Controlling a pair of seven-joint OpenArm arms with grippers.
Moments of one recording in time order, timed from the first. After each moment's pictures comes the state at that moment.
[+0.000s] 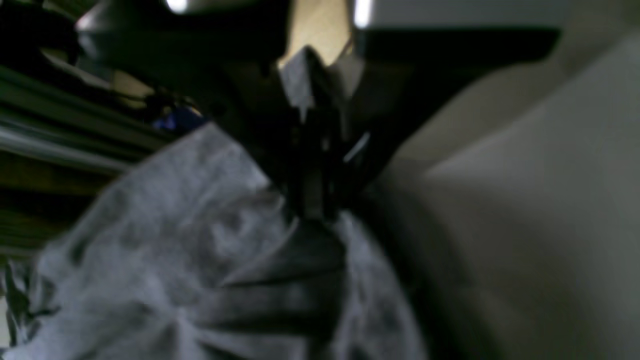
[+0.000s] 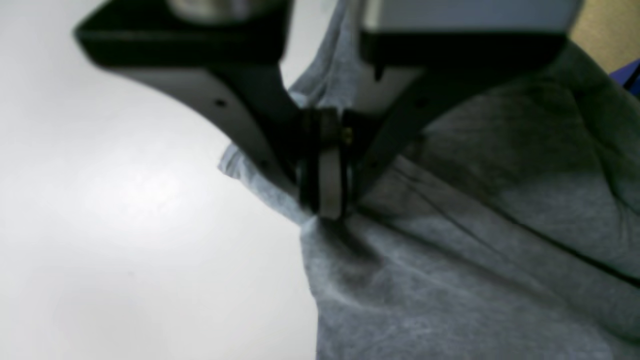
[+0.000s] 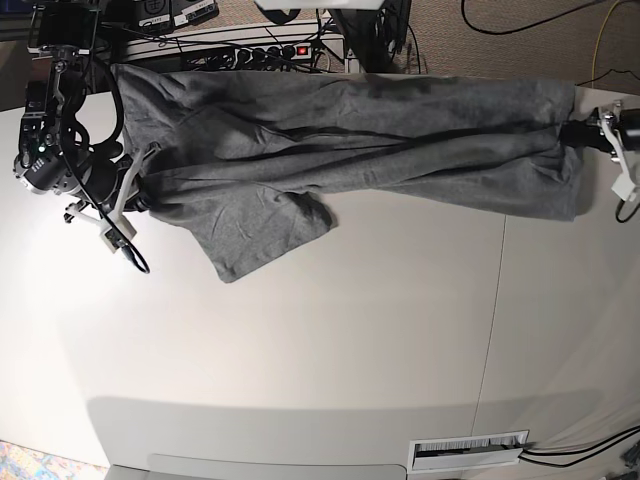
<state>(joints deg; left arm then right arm) 15.0 -51.3 -2.0 65.9 -83.6 -43.5 60.5 -7.1 33.0 14.7 103.4 37.0 37.8 -67.9</state>
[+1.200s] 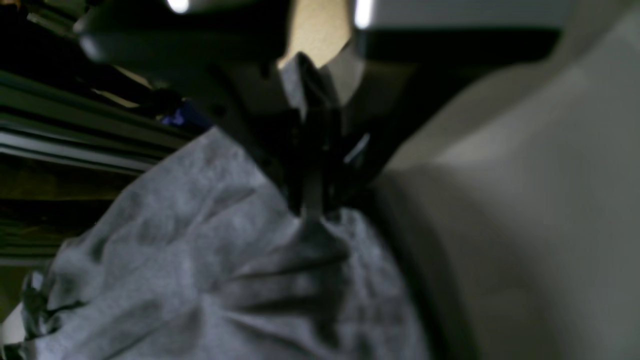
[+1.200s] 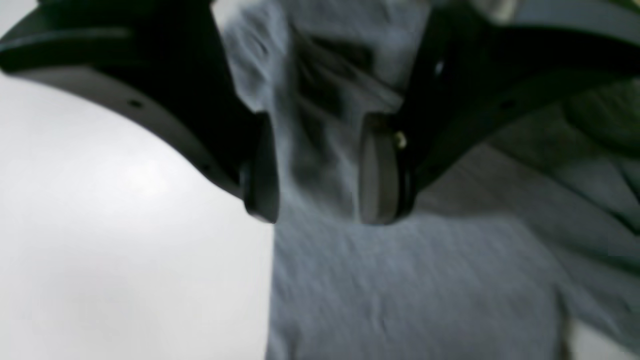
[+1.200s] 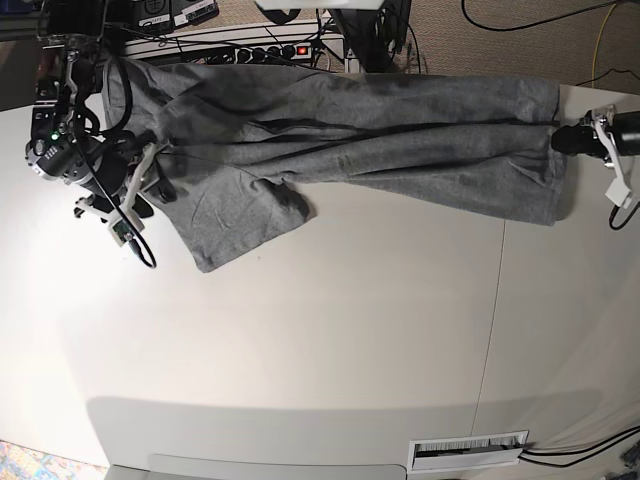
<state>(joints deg) 15.4 -51.3 -2.0 71.1 -83.5 -43.4 57.5 -10.0 29.1 14.8 103.4 32.3 37.8 -56.8</state>
